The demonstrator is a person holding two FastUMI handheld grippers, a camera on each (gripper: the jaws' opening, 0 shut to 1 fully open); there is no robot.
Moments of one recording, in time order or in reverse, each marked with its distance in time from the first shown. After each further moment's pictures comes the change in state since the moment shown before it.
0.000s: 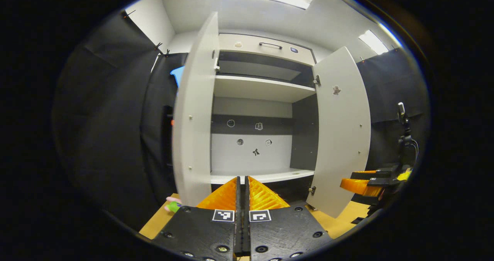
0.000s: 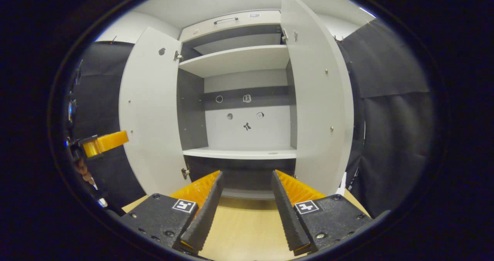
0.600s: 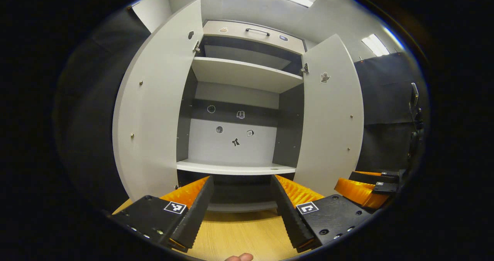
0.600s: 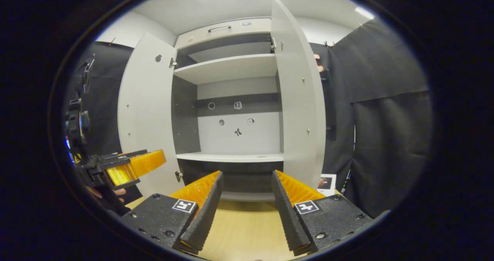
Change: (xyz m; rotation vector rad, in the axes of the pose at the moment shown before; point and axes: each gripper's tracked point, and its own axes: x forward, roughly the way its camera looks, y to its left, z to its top) left arm 0.018 -0.062 -0.033 -0.090 0.060 -0.049; right arm -0.024 -0.024 0.003 0.022 -0.056 -0.053
